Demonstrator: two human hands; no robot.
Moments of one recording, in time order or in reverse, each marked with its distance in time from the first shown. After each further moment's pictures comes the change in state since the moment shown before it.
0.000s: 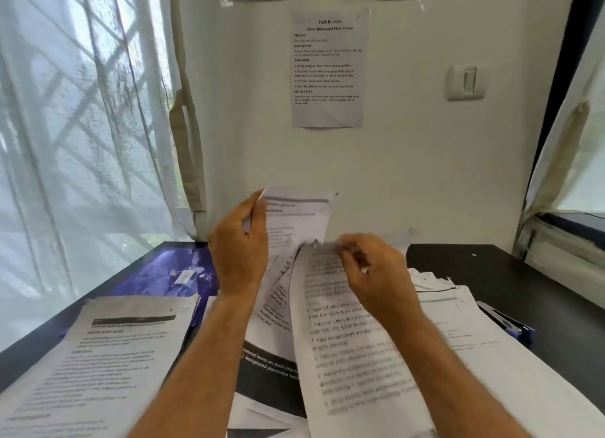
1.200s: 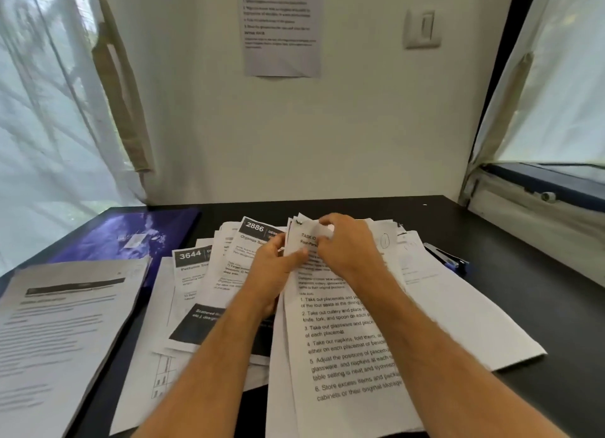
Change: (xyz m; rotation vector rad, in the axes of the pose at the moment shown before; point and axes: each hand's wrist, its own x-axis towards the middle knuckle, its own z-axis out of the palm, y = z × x) left_hand -0.110 -0.004 0.042 -0.551 -0.803 -0.883; right_hand -0.022 0.023 -0.008 -0.238 -0.295 0.555
